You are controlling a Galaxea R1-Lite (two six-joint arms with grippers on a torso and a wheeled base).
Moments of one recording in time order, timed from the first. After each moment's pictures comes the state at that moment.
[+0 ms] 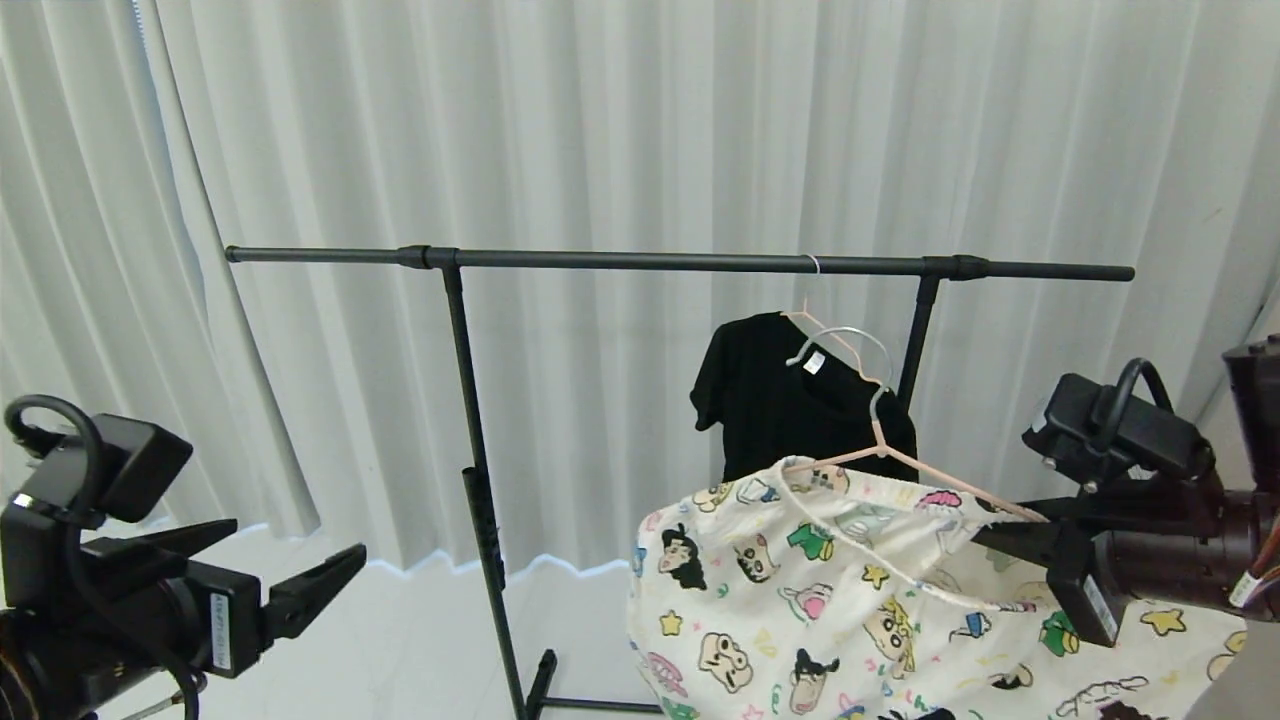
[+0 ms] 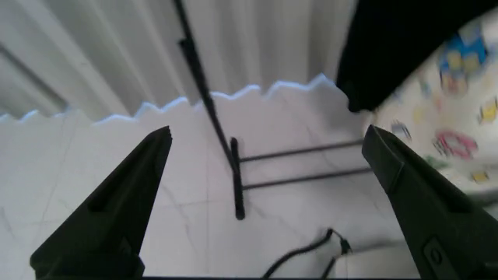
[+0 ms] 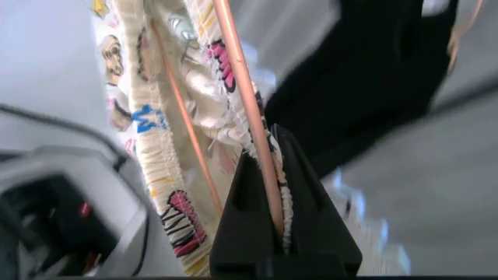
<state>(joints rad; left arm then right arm) -0.15 1.10 -0.41 -0.25 -0.01 0.10 0.54 1.32 -0.75 0.01 0.12 -0.34</state>
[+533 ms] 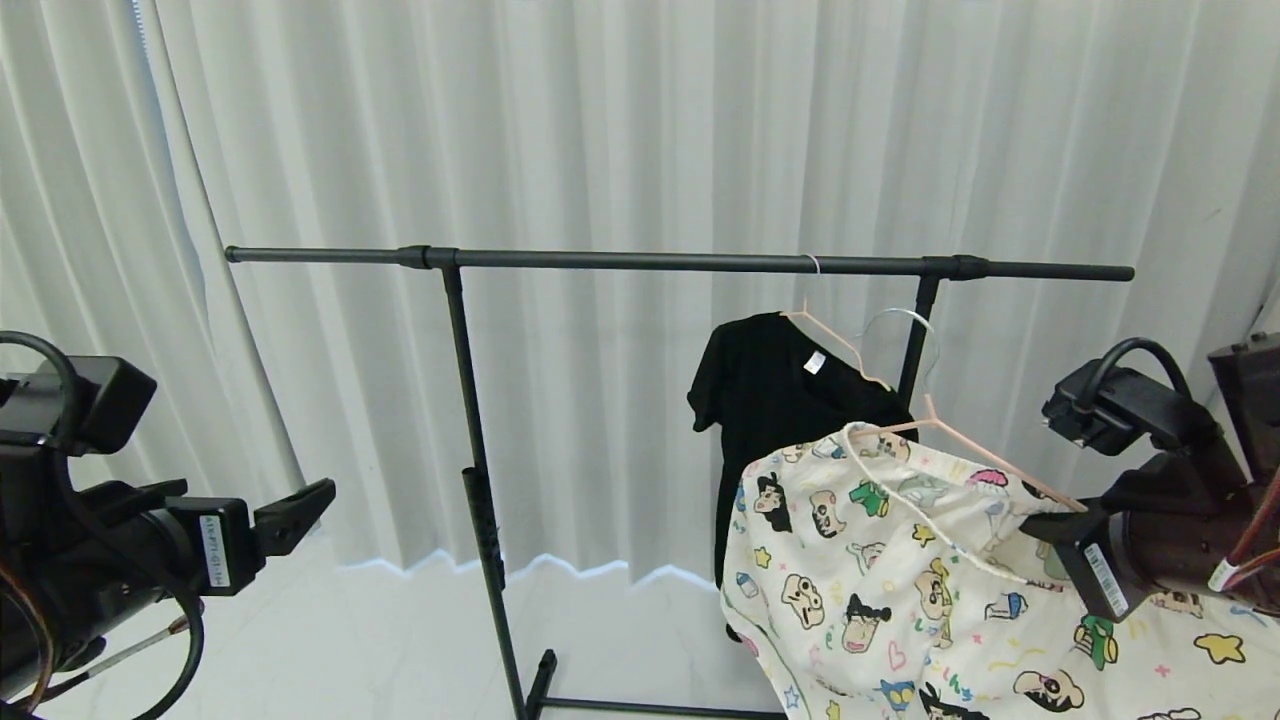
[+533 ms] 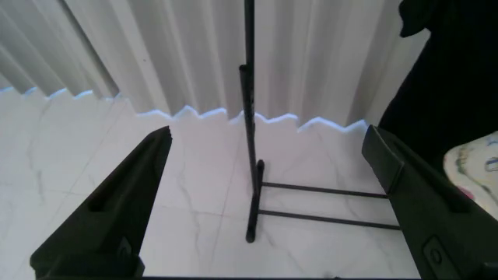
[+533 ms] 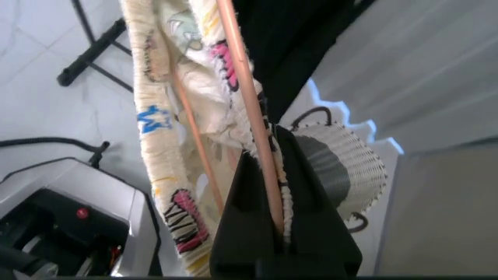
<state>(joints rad) -0.15 1.16 -0.50 -0.25 0.18 0.01 0.55 1.33 -0.81 0.14 -0.17 -0.12</state>
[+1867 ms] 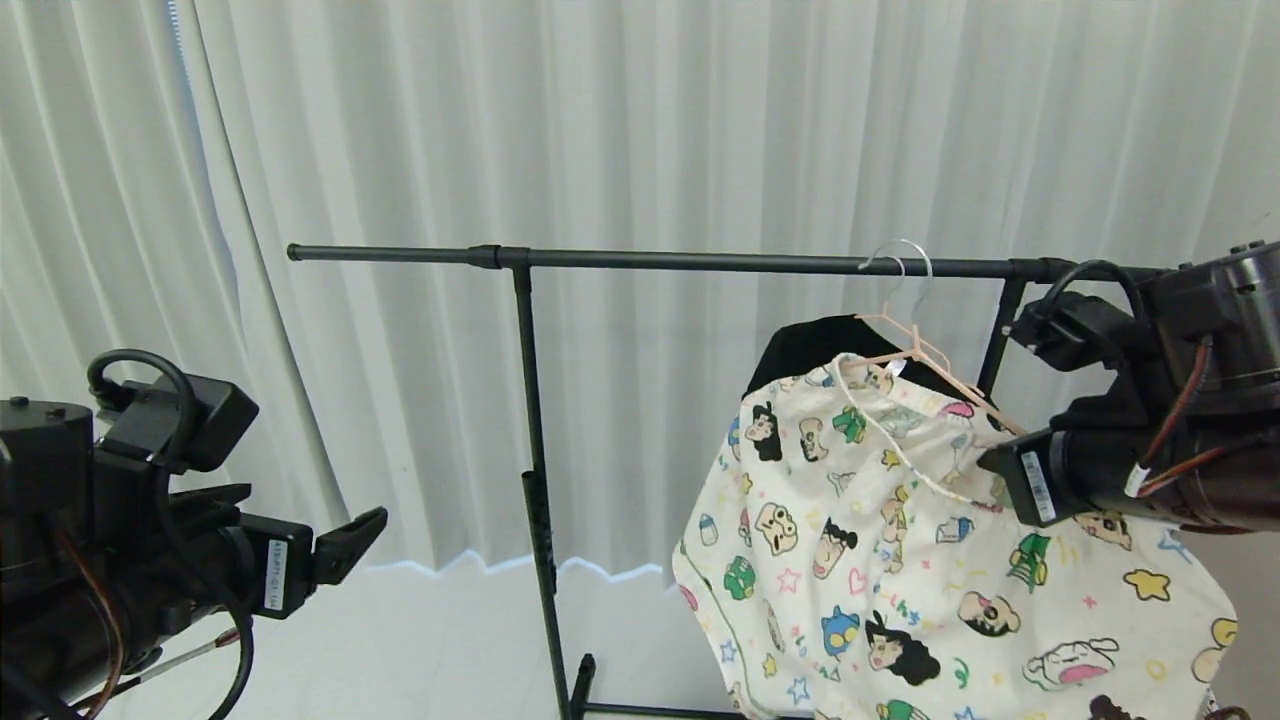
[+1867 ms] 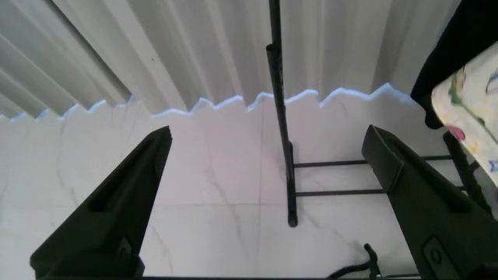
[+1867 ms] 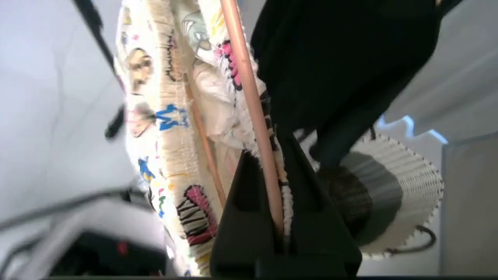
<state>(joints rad) -0.24 1.22 -0.50 -0.25 0.19 0.13 0.55 1.46 -1.00 0.16 -0.22 0.08</state>
